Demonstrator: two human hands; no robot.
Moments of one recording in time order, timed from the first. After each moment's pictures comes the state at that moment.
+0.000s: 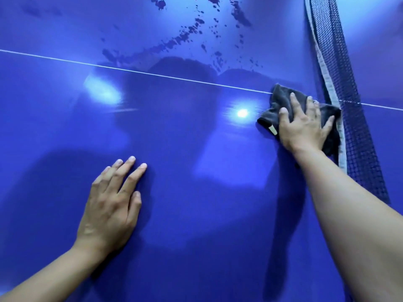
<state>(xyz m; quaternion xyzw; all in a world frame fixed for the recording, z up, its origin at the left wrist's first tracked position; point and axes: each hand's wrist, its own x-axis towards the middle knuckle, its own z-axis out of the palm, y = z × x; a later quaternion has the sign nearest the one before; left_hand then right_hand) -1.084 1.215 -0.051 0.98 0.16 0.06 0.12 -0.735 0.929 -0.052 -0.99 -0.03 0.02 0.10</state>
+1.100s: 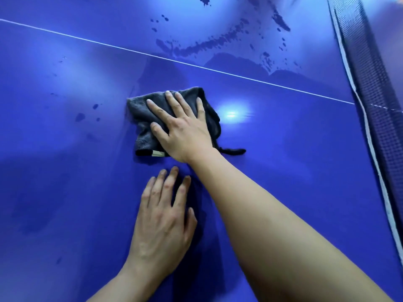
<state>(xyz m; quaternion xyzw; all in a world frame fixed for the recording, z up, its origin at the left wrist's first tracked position) -1.149 1.262 -0.051 0.98 0.13 0.07 0.15 -0.948 1.272 -0.051 -0.91 -0.39 0.05 0.11</state>
